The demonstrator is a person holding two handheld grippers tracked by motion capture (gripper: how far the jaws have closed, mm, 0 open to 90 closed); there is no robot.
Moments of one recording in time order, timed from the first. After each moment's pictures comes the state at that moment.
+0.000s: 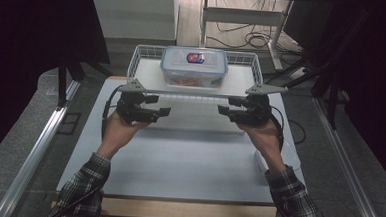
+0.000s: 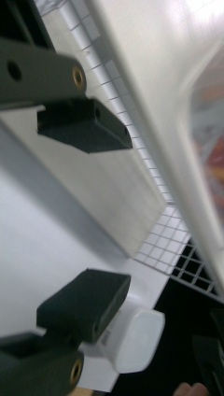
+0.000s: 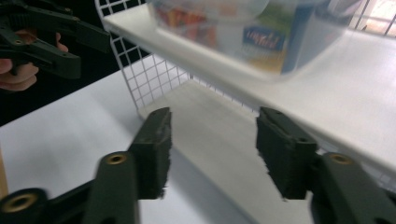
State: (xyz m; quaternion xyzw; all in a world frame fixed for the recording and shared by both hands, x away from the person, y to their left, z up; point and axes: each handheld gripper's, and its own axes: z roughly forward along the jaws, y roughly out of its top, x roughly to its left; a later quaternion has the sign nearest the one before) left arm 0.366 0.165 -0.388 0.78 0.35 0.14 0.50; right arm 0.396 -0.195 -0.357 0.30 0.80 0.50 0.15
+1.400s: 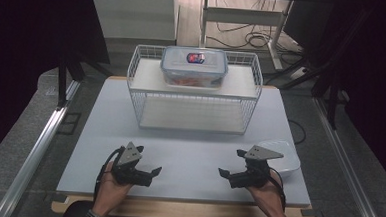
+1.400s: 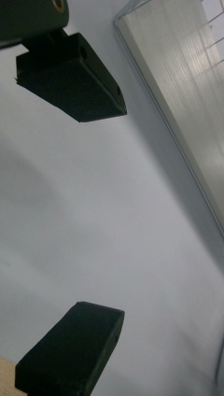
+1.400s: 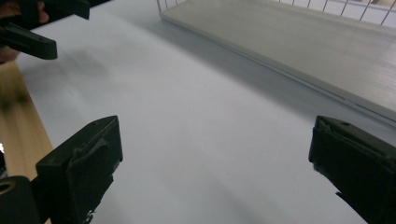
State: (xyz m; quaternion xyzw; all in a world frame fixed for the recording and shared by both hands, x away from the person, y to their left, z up) left arm 0.264 0.161 -0.512 0.80 0.36 0.20 0.43; right arm 0.305 -0.228 -0.482 0.30 0.82 0.47 0.13
